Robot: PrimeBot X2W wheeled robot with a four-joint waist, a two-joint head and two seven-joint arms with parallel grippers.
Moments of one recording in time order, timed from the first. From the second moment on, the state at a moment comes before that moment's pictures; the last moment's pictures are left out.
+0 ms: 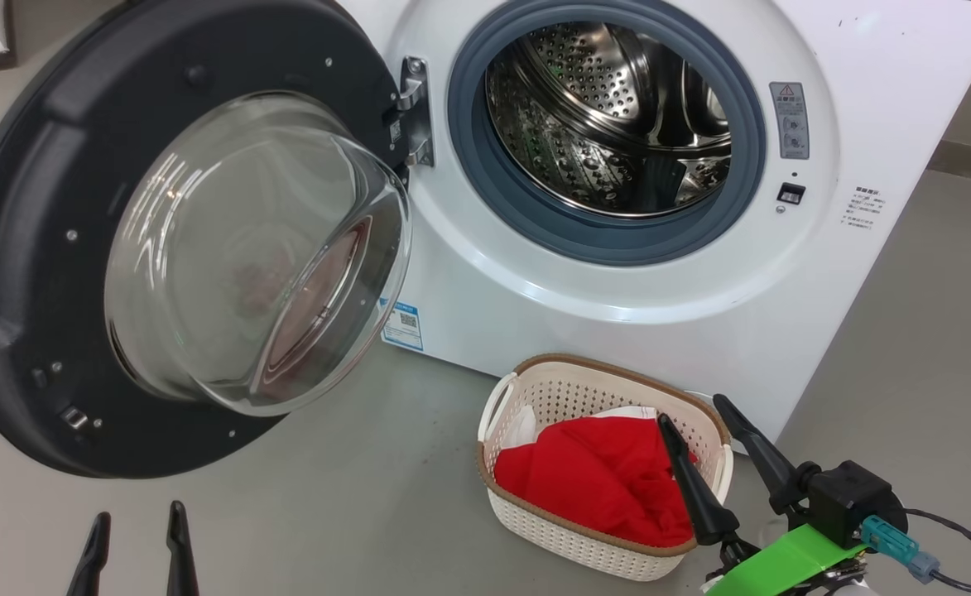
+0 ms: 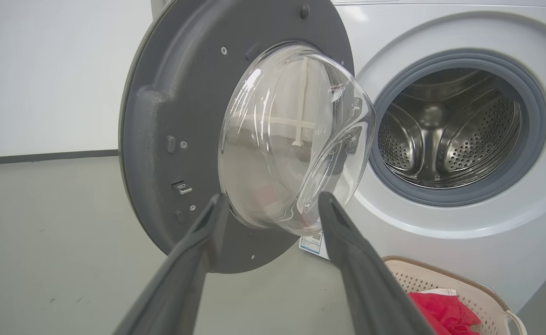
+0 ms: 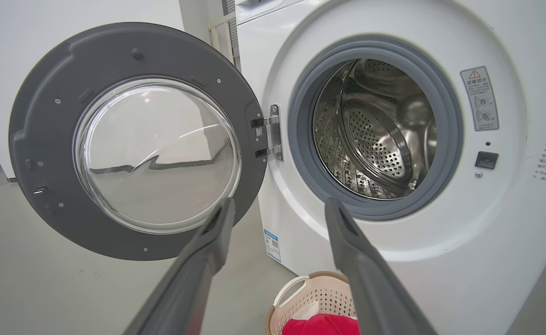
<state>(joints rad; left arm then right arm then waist) 0.17 0.09 0.10 0.01 -0.21 0.04 -0.23 -0.05 -0.09 0.21 0.21 0.35 0.12 -0.26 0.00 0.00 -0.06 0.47</state>
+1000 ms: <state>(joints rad) -0.42 0.23 0.31 0.16 -0.36 0.18 -0.10 -0.04 -0.11 0.21 0.23 0.35 0.12 -0.26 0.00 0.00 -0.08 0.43</state>
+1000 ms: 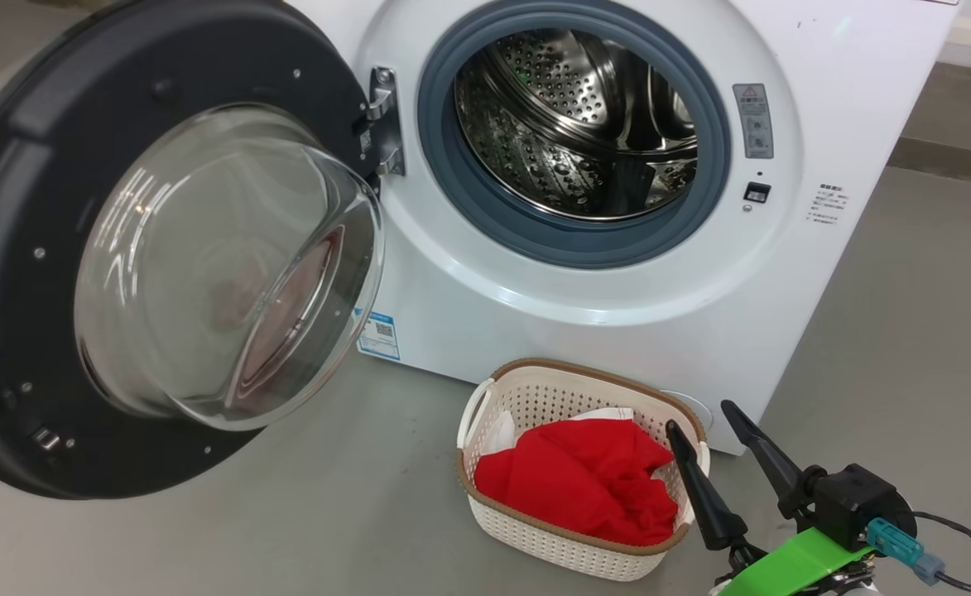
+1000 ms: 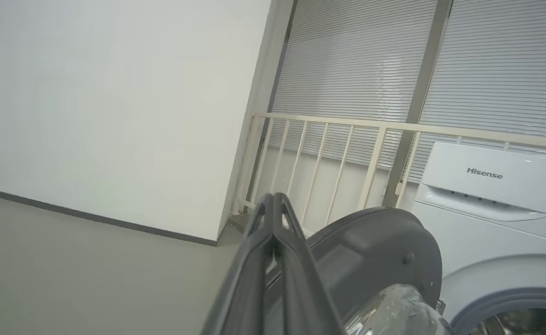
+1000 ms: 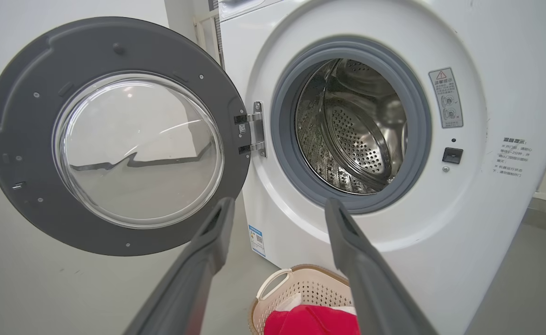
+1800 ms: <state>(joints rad) -0.93 0.38 0.56 1.04 -0.78 0.09 0.30 -0.04 -0.15 0.28 0.24 0.37 0.12 -0.26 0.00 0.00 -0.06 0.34</state>
